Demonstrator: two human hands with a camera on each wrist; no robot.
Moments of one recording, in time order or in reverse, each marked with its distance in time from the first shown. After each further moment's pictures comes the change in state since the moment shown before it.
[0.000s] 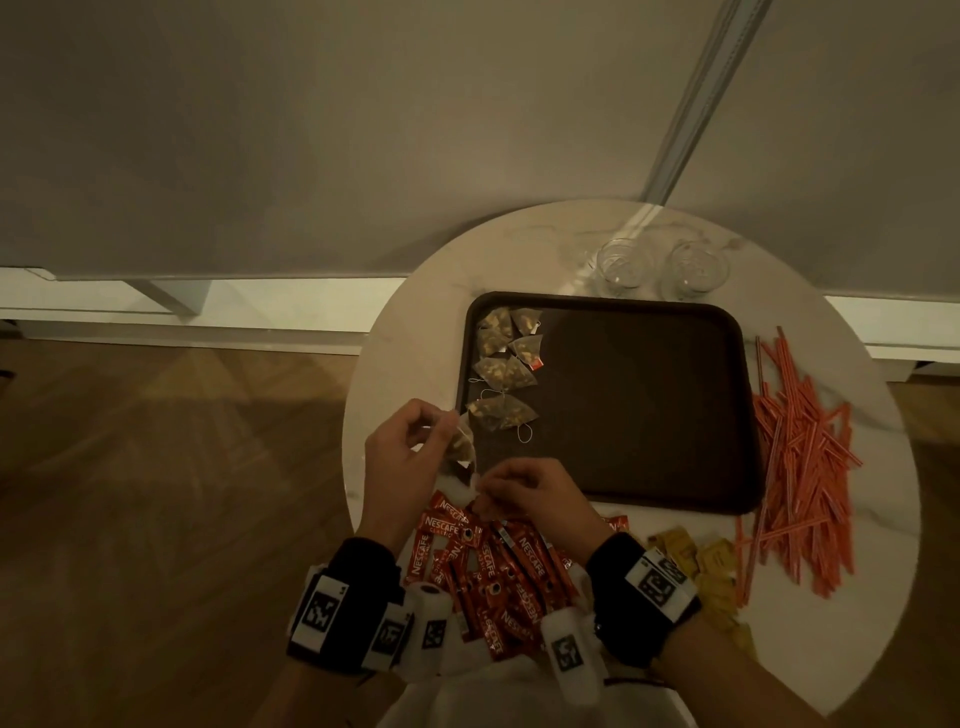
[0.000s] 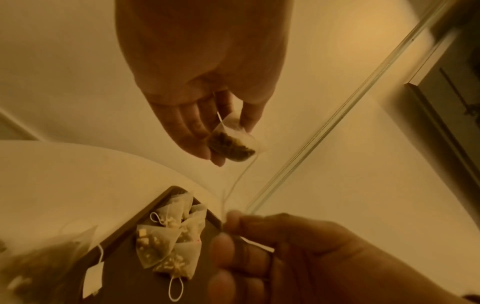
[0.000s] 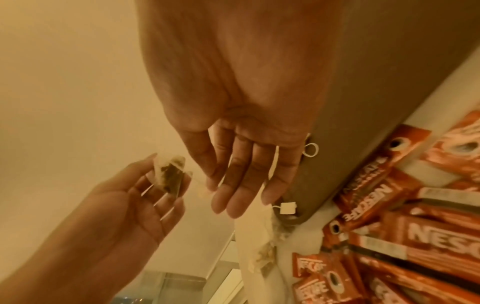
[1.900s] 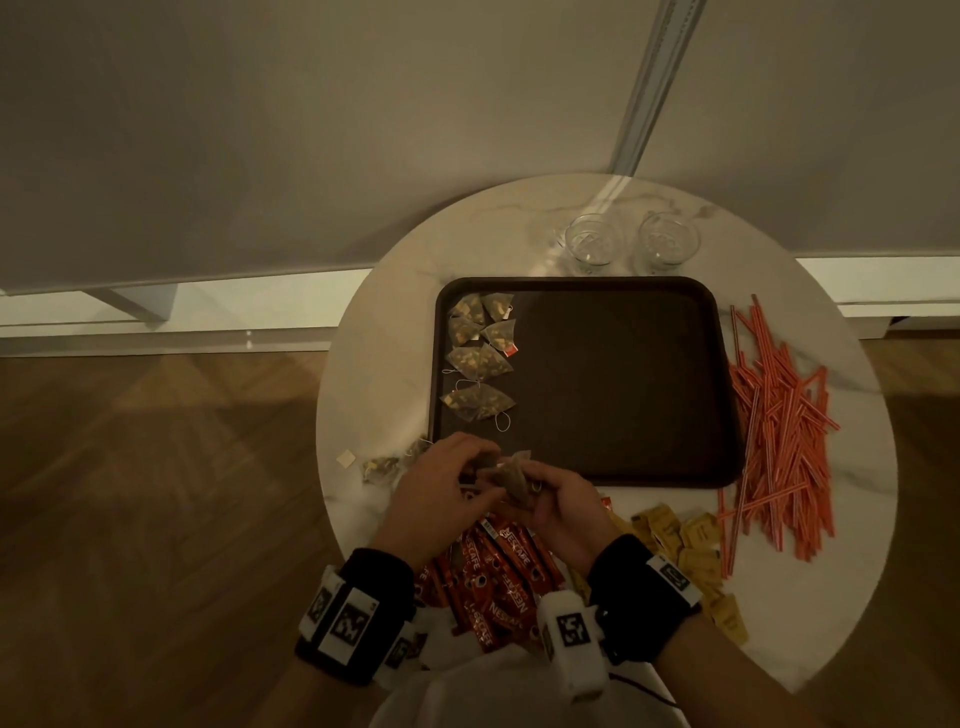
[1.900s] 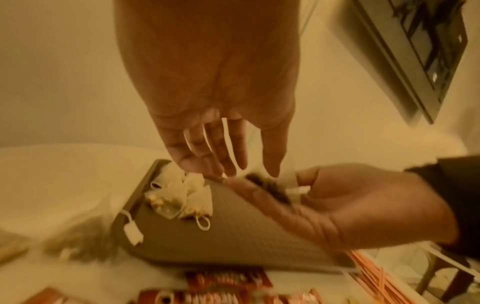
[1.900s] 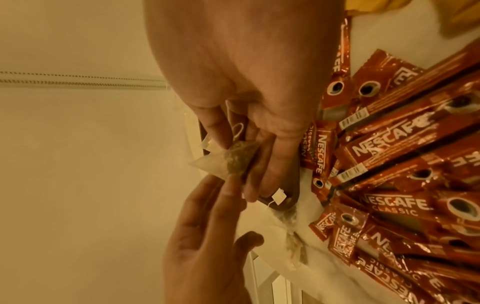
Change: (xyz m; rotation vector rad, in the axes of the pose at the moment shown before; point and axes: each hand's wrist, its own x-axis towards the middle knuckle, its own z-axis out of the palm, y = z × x) left_hand -0.011 -0.025 0.036 0.569 -0.502 0.163; right_hand -0.012 0.021 -0.020 0.811 0.186 0.252
